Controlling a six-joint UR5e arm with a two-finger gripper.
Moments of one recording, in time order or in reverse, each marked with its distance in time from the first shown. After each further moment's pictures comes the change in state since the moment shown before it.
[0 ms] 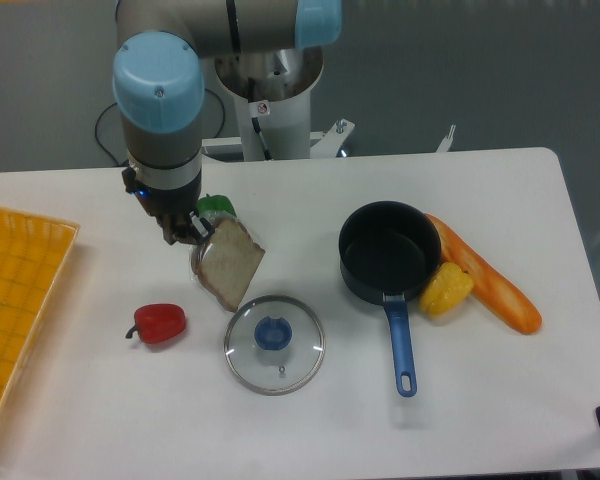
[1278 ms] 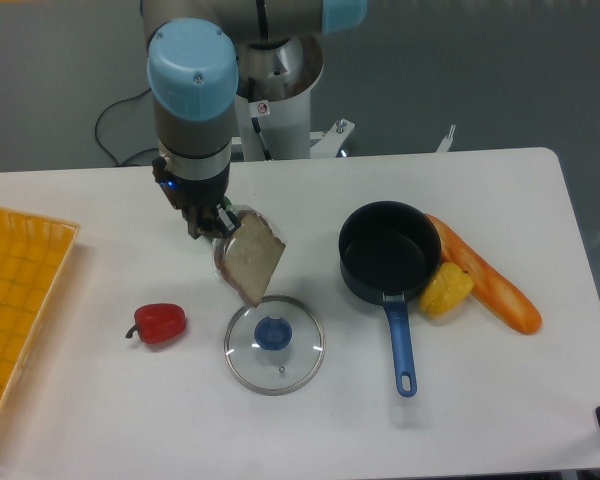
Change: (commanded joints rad) arm 0.087 0.018 0.005 -0.023 0.003 0.150
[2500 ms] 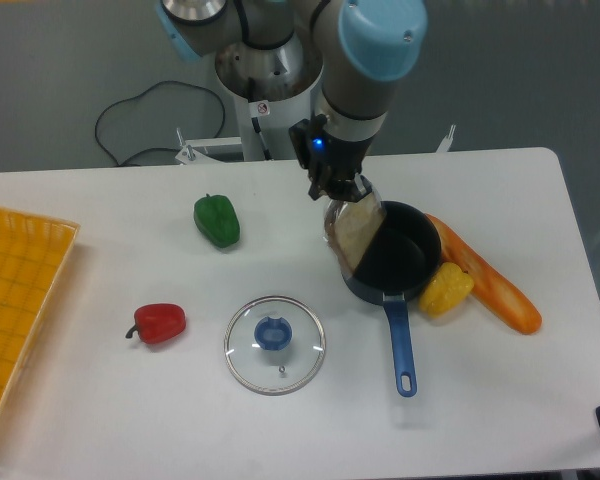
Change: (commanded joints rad) arm 0.305 0.034 -0.008 -0.164 0.050 0.433
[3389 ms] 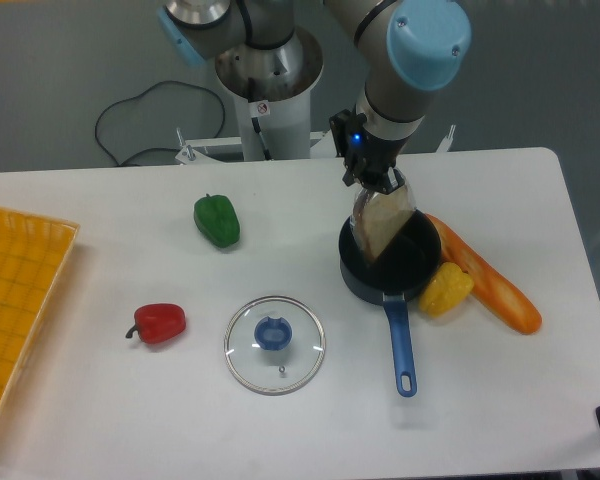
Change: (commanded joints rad) arm 0.035 -0.006 -0.038 0.006 0.036 0.084
